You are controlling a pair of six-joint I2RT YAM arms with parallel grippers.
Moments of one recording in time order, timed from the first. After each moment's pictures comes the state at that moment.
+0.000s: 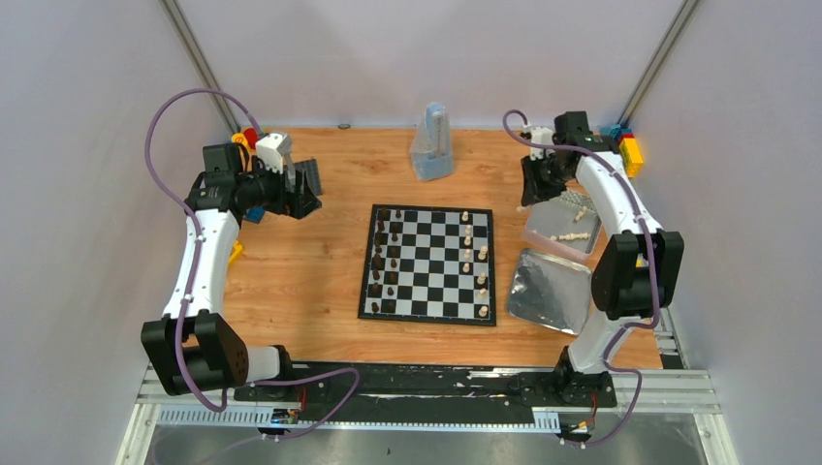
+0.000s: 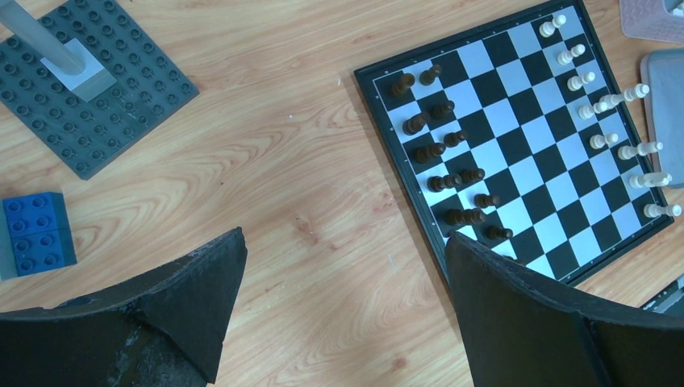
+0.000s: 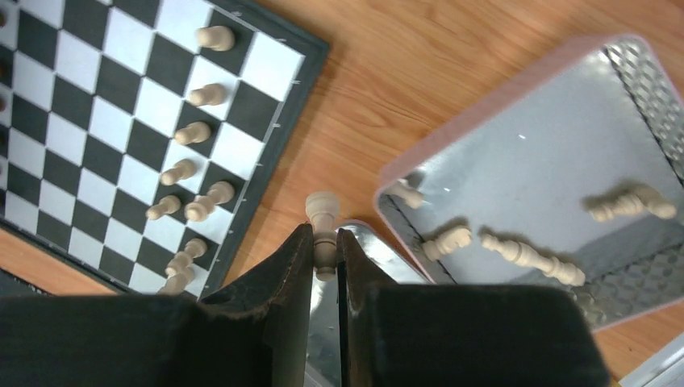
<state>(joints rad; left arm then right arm) 0.13 1.30 1.21 -0.66 0.65 0.24 0.02 1.77 1.60 -0.95 -0.32 -0.24</state>
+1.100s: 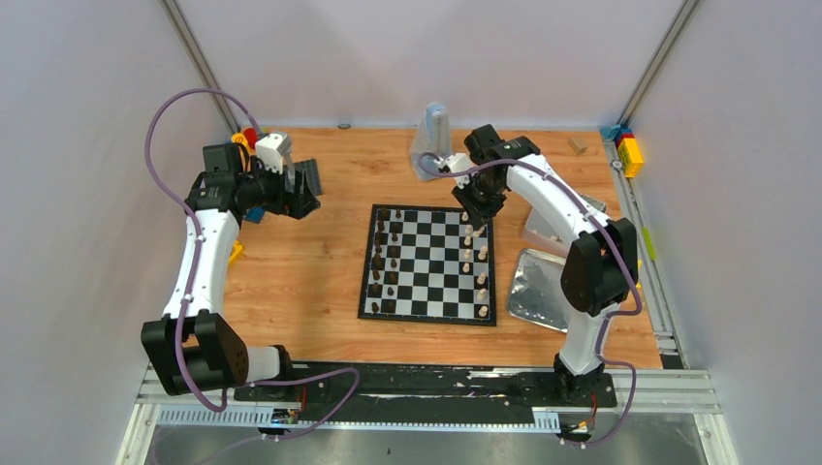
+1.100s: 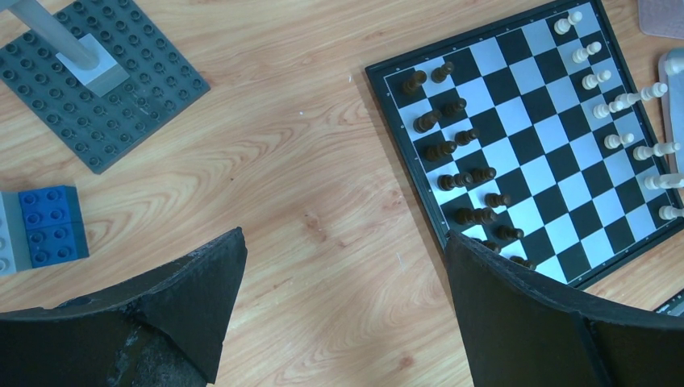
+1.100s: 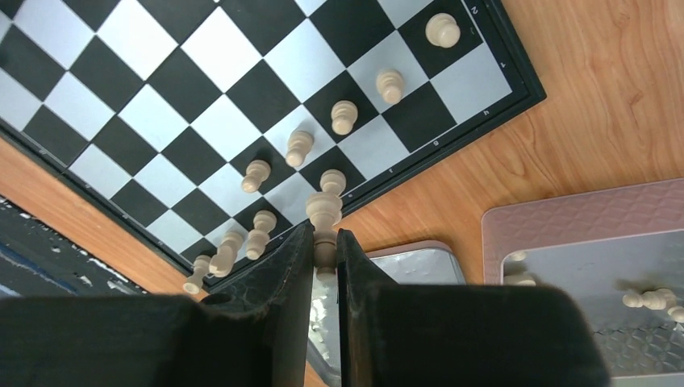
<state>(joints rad) 0.13 1.30 1.21 -0.66 0.62 0.25 0.45 1.85 1.72 -1.14 -0.18 -0.36</state>
